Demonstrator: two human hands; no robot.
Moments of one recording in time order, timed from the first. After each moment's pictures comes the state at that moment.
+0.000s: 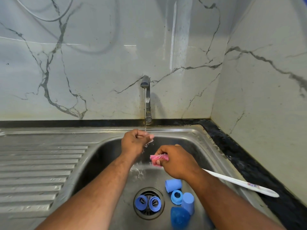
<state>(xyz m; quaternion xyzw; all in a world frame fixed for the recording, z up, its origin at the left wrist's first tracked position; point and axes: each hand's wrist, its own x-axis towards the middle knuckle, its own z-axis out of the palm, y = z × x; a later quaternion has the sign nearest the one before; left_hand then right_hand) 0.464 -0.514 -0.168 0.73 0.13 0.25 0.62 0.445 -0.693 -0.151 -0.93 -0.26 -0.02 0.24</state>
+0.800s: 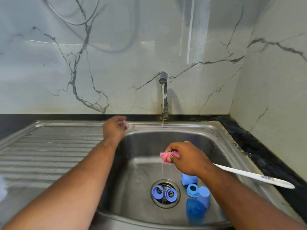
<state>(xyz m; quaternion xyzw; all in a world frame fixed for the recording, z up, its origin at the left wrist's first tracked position) 0.437 -0.397 -0.146 0.77 0.25 0.34 0.48 0.432 -0.684 -0.150 -0.92 -0.31 0.00 0.23</state>
